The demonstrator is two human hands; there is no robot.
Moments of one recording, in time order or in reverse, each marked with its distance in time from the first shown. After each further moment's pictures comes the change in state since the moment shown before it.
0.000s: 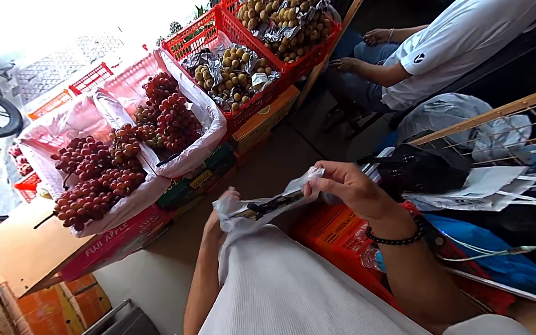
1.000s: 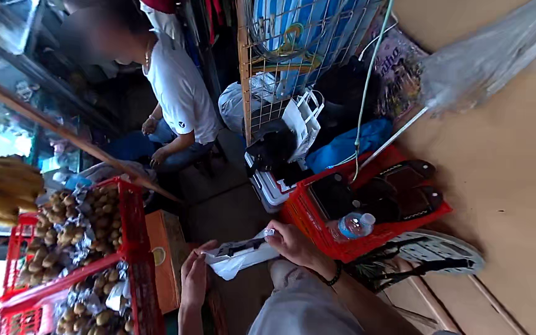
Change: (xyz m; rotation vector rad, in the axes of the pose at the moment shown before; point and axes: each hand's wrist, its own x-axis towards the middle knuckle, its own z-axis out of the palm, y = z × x) left_hand 0.297 0.002 0.269 0.537 -0.905 -0.216; right_hand -0.050 0.155 -0.100 -0.150 1.153 0.348
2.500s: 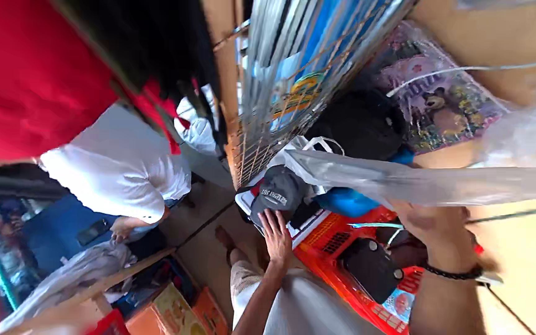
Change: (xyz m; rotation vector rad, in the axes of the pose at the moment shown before) left_hand 0.379 -0.143 0.260 1.186 -0.358 0.283; right_hand 0.235 0.011 -0.295 -0.576 0.776 0.266
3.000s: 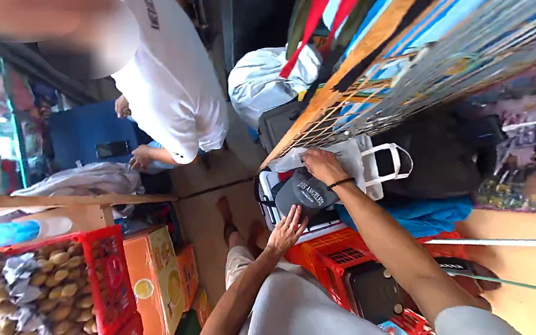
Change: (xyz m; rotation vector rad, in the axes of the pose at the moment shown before) left_hand -0.032 -0.048 0.010 0.181 0.052 0.397; right_hand 0.109 -0.032 0.283 -0.390 -0.764 -0.475
